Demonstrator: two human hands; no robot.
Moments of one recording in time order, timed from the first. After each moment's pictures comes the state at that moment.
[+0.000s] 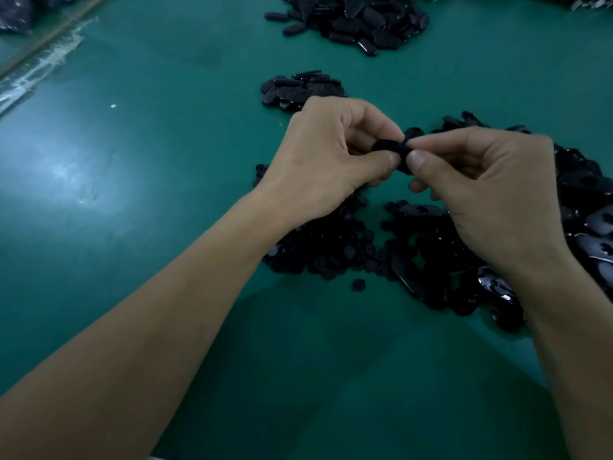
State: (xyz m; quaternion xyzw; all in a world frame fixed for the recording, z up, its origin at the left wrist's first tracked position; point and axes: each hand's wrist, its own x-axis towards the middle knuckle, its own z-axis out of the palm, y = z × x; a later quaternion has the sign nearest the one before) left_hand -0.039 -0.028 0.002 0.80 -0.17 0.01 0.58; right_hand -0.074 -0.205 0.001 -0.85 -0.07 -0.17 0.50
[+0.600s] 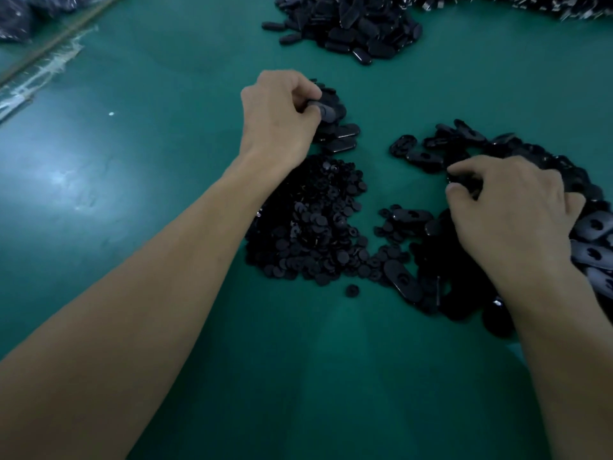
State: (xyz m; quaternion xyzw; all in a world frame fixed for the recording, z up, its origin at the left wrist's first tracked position) left_hand 0.021 -0.012 -0.007 0.87 0.01 0.15 0.47; right_hand -0.075 -0.225 -0.004 -0.98 0.14 -0.10 0.11
